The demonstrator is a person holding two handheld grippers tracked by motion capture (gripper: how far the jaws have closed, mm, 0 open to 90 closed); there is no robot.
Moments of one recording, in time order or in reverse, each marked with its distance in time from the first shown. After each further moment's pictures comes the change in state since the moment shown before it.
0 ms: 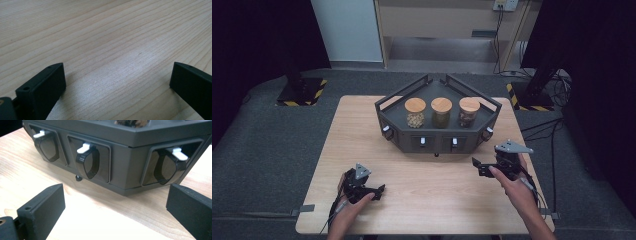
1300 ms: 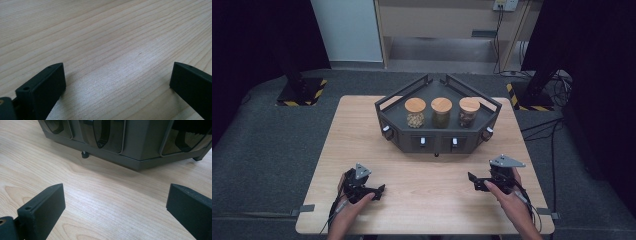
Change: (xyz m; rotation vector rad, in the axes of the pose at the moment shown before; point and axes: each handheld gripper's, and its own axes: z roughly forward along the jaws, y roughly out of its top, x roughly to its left) left arm -0.001 0.000 0.000 -0.002 0.001 -0.006; right arm 0.009 -0.037 0.011 0.046 0.030 0.010
